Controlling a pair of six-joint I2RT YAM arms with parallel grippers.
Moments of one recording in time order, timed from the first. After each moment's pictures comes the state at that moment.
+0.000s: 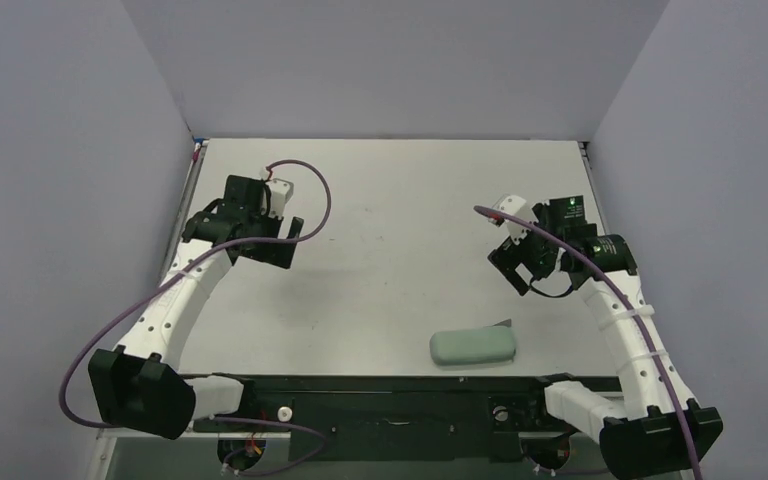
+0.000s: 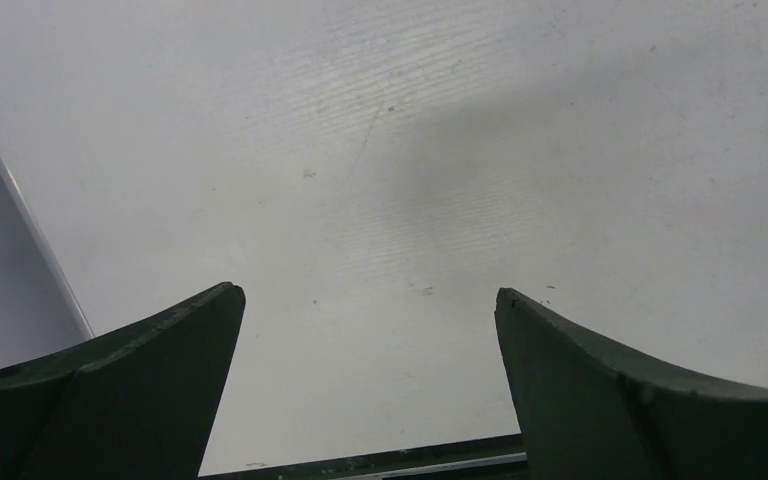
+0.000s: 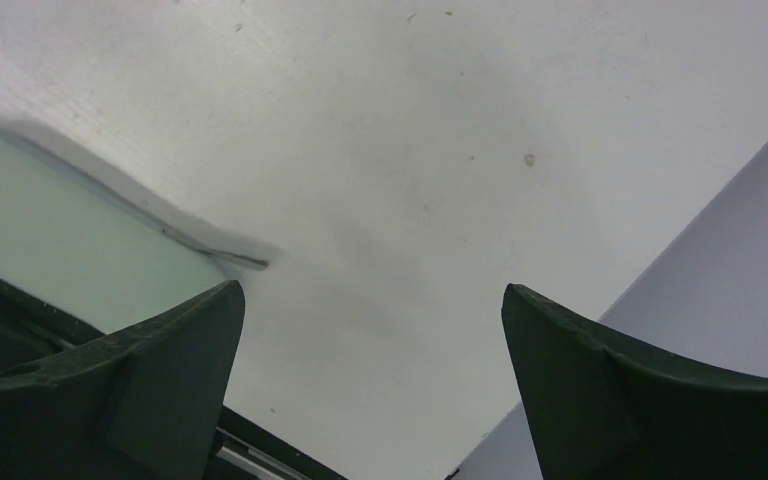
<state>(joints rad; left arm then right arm) -0.24 1.29 1.19 -0.89 -0.09 0.09 0.14 1.09 1.15 -1.00 -0.15 -0.63</state>
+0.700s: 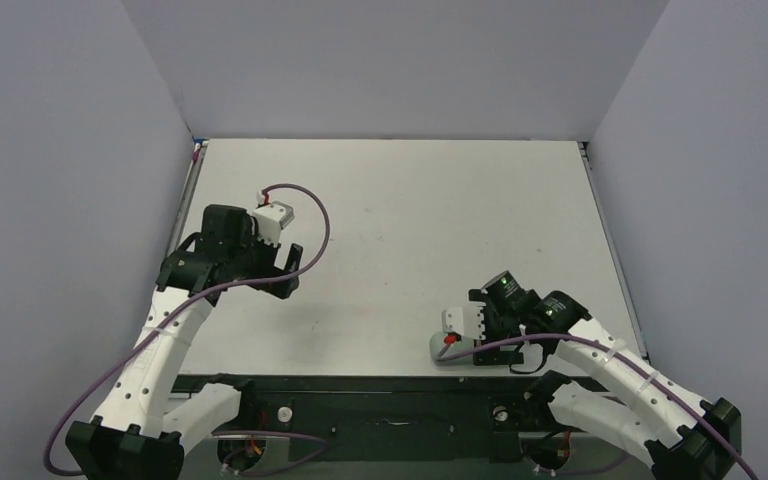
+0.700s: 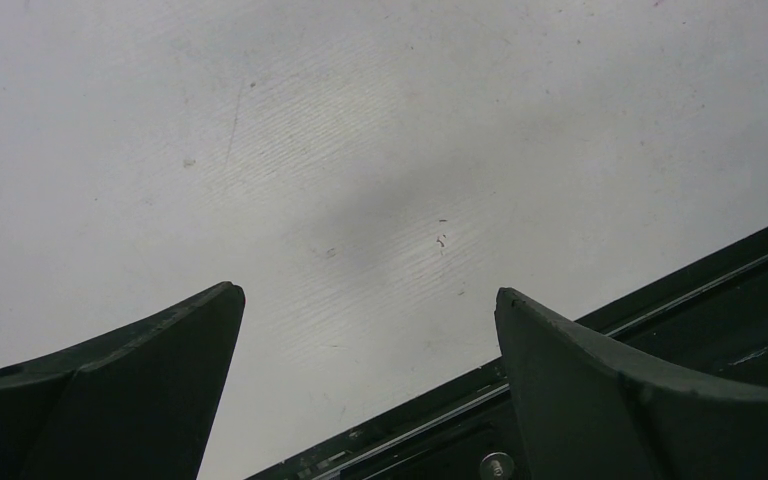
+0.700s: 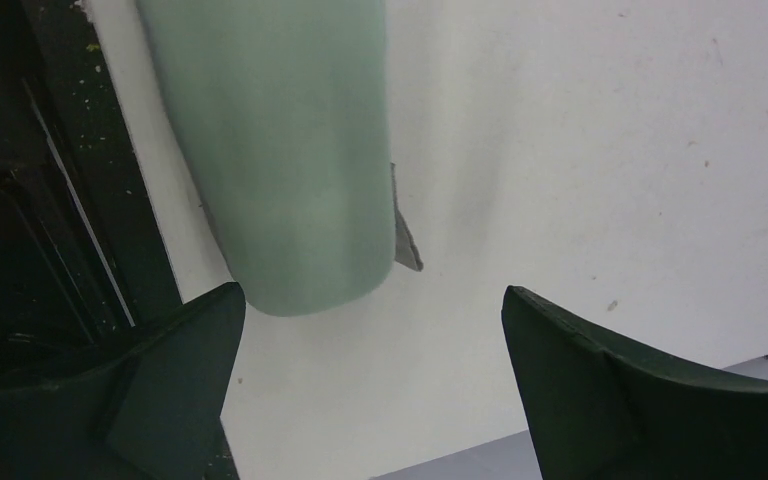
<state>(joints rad) -0.23 1.01 1.06 -0.94 0.19 0.15 0.64 0.89 0.72 -1.04 -0.02 -0.96</state>
